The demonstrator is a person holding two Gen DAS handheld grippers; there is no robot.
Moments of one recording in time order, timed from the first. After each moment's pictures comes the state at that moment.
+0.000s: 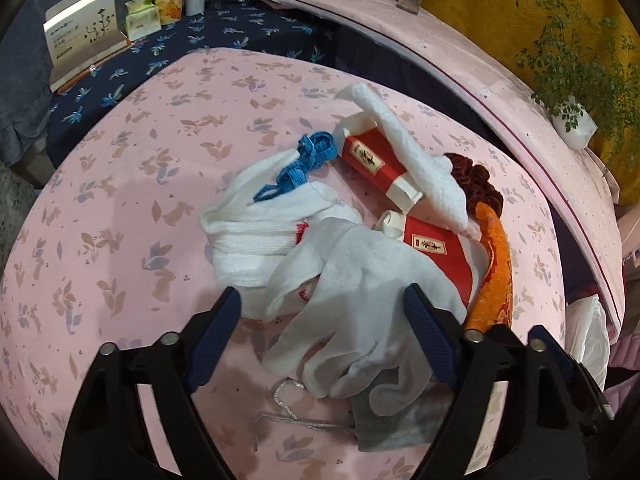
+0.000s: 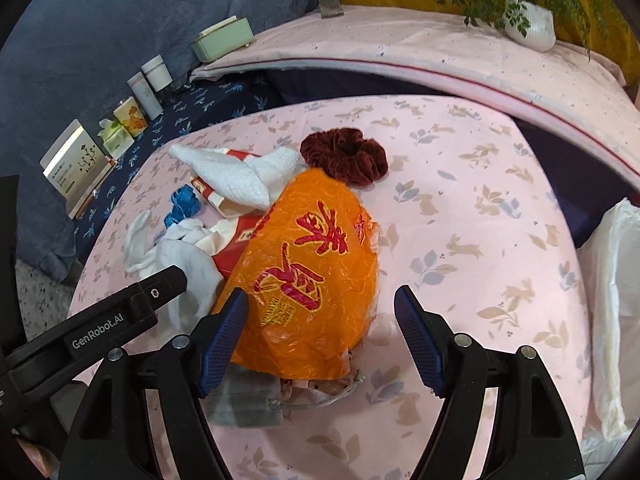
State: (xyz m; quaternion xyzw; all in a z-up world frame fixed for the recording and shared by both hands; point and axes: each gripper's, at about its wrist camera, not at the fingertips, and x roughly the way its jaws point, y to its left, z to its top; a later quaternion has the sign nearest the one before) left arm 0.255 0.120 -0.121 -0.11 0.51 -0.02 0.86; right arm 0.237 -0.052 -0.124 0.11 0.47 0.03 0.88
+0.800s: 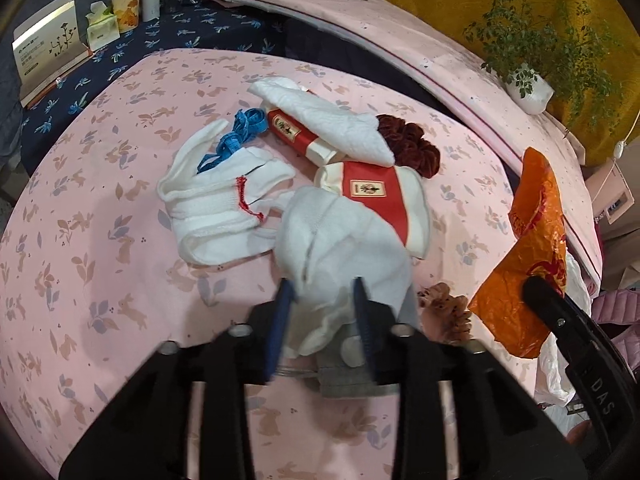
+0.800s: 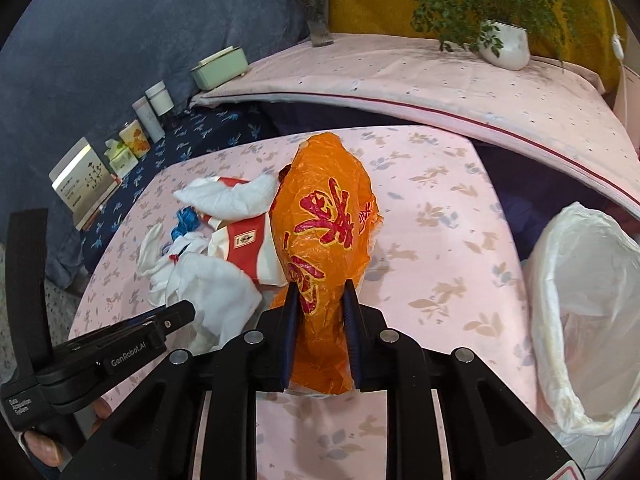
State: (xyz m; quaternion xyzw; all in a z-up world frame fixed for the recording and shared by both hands) left arm 0.216 0.087 -0.106 -0.10 0.50 -0.08 0.86; right arm 0.189 -0.094 -0.084 0.12 0.42 0.01 0.90
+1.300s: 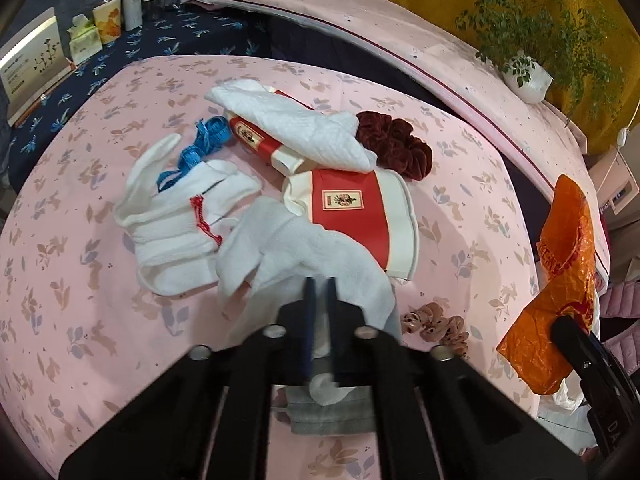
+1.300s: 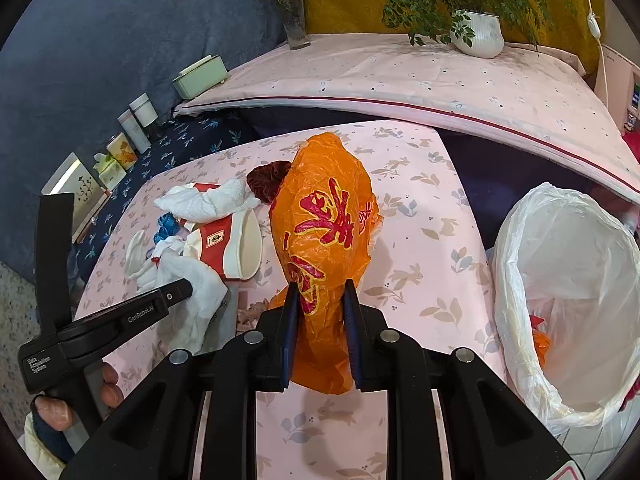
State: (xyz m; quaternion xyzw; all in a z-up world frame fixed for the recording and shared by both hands) left arm 0.239 0.061 -0.116 -0.08 0.51 -0.09 0.85; right arm 0.175 -0.124 -0.087 0.13 0.43 -0.01 0.89
